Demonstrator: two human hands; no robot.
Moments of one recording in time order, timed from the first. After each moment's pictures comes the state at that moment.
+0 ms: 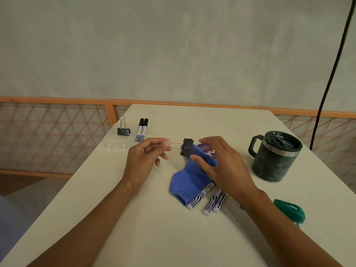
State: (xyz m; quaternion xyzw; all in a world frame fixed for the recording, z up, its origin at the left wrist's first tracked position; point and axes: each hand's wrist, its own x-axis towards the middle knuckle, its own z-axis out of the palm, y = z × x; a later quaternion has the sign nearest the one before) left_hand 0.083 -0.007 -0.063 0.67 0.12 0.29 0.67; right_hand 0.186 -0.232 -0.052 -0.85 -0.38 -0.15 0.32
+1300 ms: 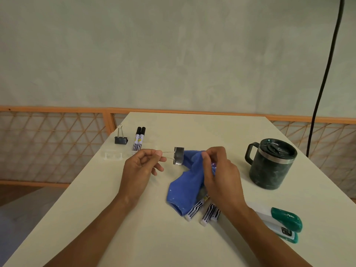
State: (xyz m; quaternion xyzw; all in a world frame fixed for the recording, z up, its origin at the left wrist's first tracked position) left_hand 0.078 -0.013 -0.060 0.69 0.16 0.30 0.64; right_hand 0.167 -0.222 -0.062 -0.83 -0.27 -0.13 0.47
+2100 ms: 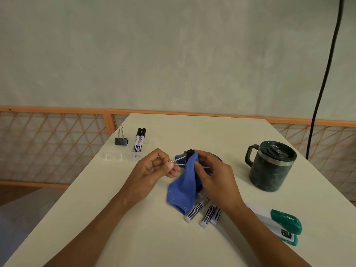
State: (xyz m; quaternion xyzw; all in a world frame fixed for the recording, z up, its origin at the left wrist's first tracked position) left_hand 0.070 -0.013 -0.052 0.78 -0.03 0.19 0.60; right_hand 0.170 -0.217 -0.059 -0.78 -0.30 -0.03 0.54
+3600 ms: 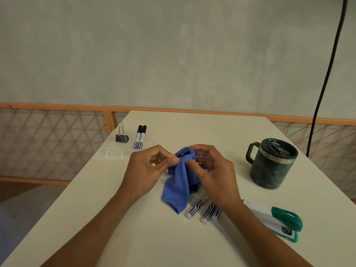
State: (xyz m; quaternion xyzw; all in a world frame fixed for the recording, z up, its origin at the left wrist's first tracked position) left_hand 0.072 -0.014 -0.045 0.80 0.01 0.30 0.52; right_hand 0.156 -0.211 -0.052 -0.72 -0.31 -0.04 0.62
